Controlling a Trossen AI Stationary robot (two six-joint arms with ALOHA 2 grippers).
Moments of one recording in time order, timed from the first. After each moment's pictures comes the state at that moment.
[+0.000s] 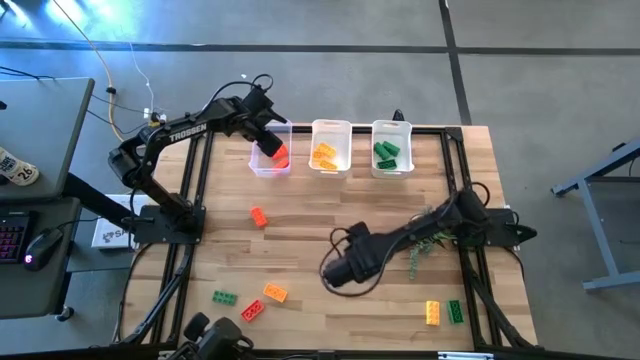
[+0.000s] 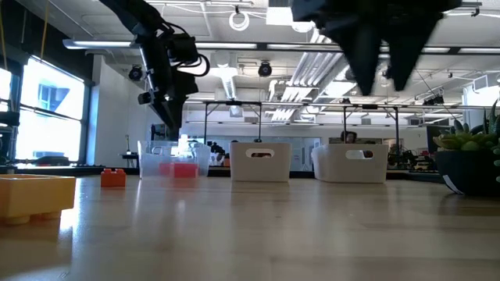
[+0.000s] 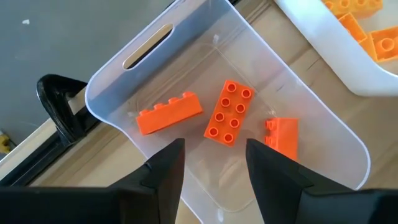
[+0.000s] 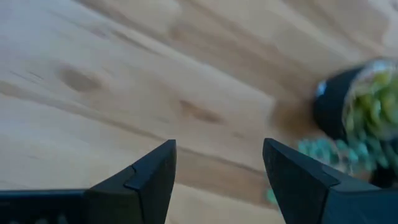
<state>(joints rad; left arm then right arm) 0.89 1.57 1.20 -0.79 -0.09 -0.05 0.42 2.08 1.87 -1.57 0.20 1.57</state>
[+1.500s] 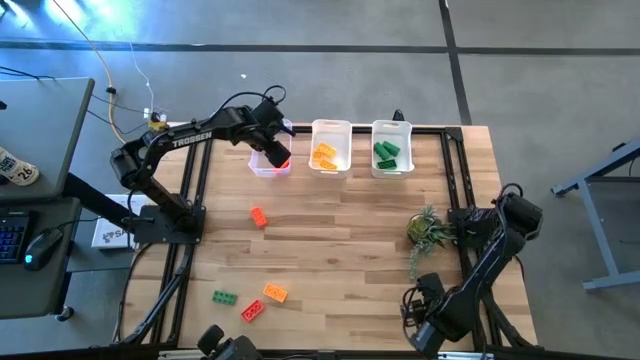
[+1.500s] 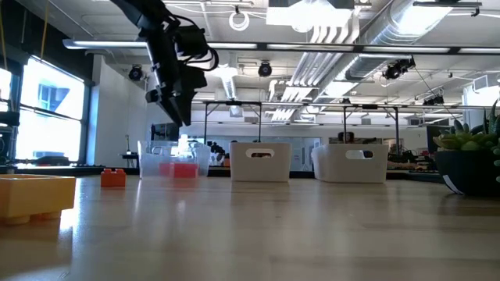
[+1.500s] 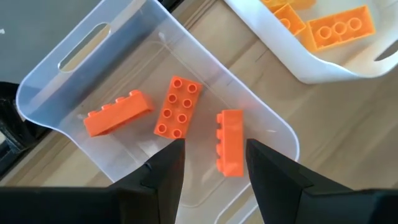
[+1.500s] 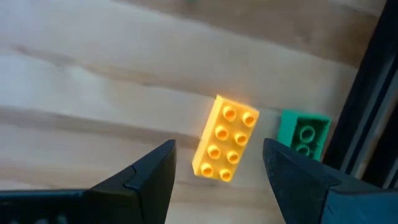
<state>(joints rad) 0.75 1.57 1.20 -0.79 -0.09 -0.12 0.95 1.82 1.32 -1.19 -0.05 2.28</state>
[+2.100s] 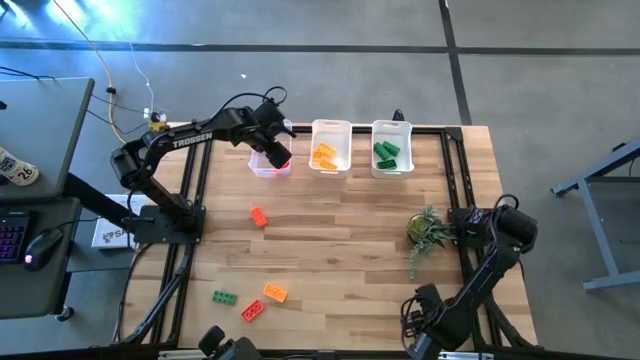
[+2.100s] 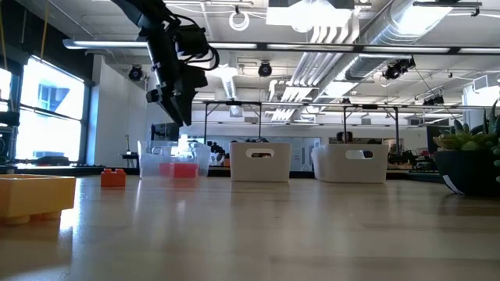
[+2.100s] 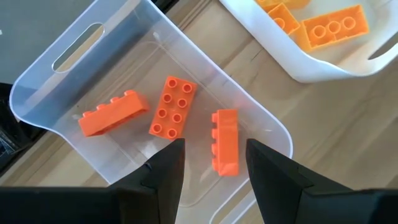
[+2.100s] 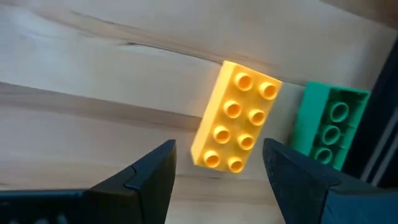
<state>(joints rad) 0.74 1.57 1.20 -0.79 -0.09 -0.13 0.99 1.92 1.32 -1.10 -0.12 2.30</state>
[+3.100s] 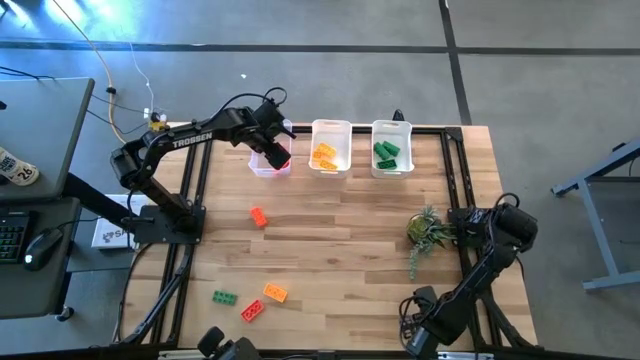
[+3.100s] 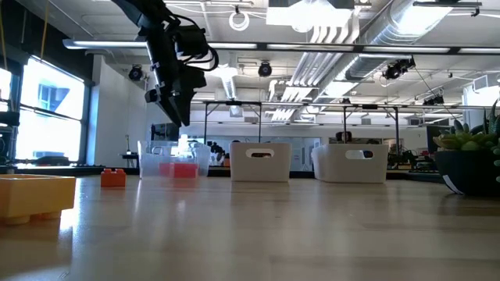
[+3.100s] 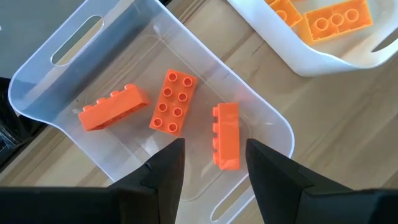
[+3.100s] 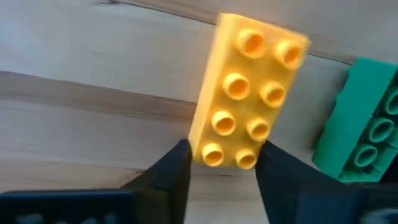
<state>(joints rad) 0.74 1.57 1.20 -0.81 -0.09 -0.13 0.98 1.93 1.18 -0.87 -0.20 2.30</state>
